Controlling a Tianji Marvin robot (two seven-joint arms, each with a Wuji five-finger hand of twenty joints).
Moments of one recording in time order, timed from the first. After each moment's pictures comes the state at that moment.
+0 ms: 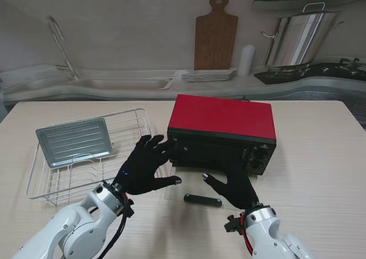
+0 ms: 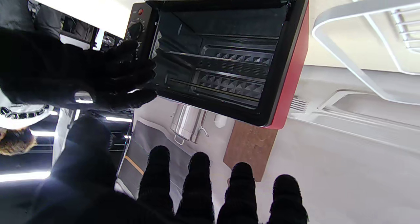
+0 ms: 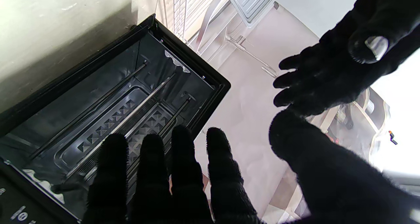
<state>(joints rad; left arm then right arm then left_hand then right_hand) 1.75 -1.07 -1.20 -1.94 0.93 -0.21 0.10 -1.94 -1.15 1.24 -1.91 -0.46 -0.09 -0.27 0.66 -0.11 0.09 0.01 0.24 0.01 0.28 0.35 0.30 0.10 0.12 0.36 0.14 0.20 0.13 0.42 -0.04 0.28 0.17 0.54 0.35 -0.36 0.92 0.00 0.42 0.11 0.45 0.30 0.45 0.17 0.51 0.28 0.40 0.12 0.25 0.21 0.11 0.19 0.96 0.26</state>
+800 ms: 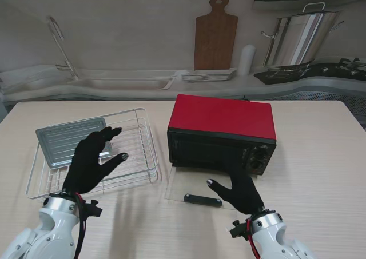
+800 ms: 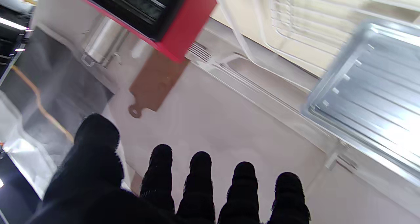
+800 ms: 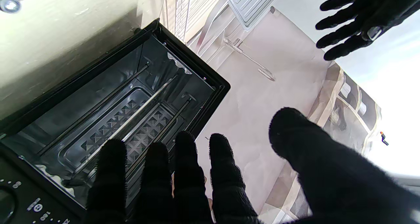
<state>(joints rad) 2.01 -1.15 -1.48 -2.07 0.65 -0.02 0.23 -1.98 -1.15 1.29 -1.91 -0.47 -0.17 -0.26 0.71 -0.11 0.10 0.01 0.24 0.04 0.31 0.35 0.30 0.11 0.14 0.36 0.15 0.23 0.13 0.42 -0.02 0.31 0.17 0.54 0.35 -0.38 0.94 0.00 0.34 0.09 0.47 0.27 0.39 0.13 0.49 0.28 0.34 0.06 0.21 0.19 0.06 0.19 0.92 0.23</state>
